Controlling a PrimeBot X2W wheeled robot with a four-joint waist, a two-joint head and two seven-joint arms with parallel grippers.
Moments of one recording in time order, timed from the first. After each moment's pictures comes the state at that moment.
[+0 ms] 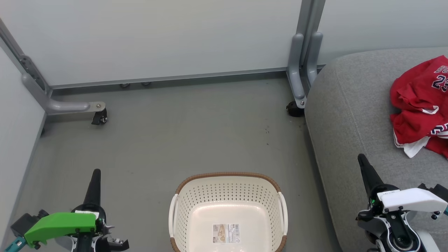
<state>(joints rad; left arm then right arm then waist) -0.07 0.05 0.08 0.24 -1.40 -0.11 0.06 -0.06 -0.08 -0.05 0.20 1.43 0.13 0.05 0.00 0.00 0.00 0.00</state>
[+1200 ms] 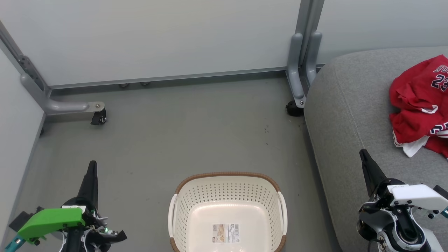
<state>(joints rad) -0.10 0.05 0.11 0.24 -1.61 -0.13 0.11 -0.10 -0.08 -0.08 0.24 1.64 0.13 0.08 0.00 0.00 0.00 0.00</state>
